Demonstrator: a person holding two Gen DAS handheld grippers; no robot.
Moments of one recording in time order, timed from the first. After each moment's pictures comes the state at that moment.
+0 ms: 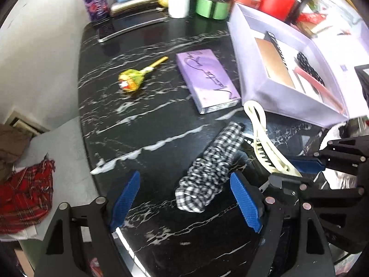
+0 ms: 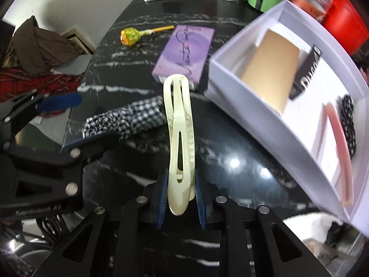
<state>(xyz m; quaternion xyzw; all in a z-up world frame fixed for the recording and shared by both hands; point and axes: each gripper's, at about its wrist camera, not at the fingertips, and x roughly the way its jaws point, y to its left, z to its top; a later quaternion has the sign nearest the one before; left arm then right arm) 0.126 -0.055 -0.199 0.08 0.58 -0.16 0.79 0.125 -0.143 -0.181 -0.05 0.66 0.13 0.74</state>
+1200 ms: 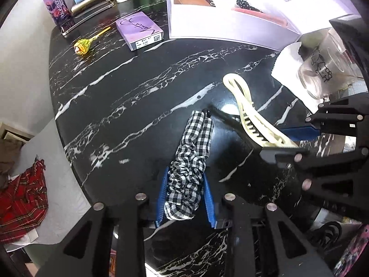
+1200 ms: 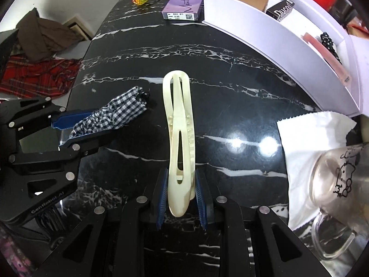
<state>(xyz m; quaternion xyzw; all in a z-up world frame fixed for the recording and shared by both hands) 0.026 -0.079 -0.206 0.14 0.59 -0.23 0.76 0.020 -0.168 -0.172 -0.03 0.67 0.11 0.73</state>
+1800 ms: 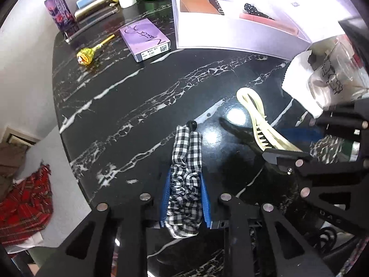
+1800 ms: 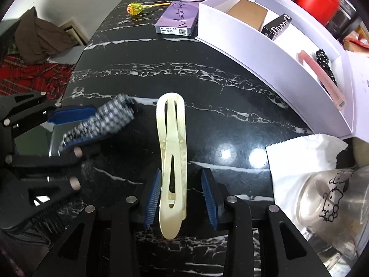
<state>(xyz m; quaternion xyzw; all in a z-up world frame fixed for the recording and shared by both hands) 0.040 -0.081 -0.203 0.13 0.59 -0.23 0.77 0.040 -0.158 -0.175 -0.06 0.65 0.09 0.75</state>
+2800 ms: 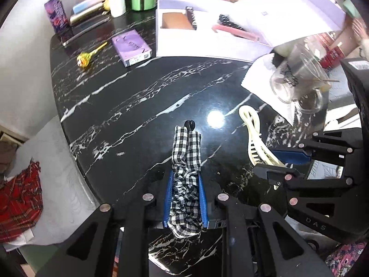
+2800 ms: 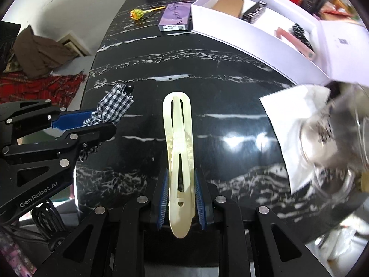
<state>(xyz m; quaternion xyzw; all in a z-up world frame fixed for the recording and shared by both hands) -0.006 -0.061 -0.151 0.11 0.57 -0.28 0.76 -0.018 -0.154 -0.142 0.01 0.65 0.06 0.75</state>
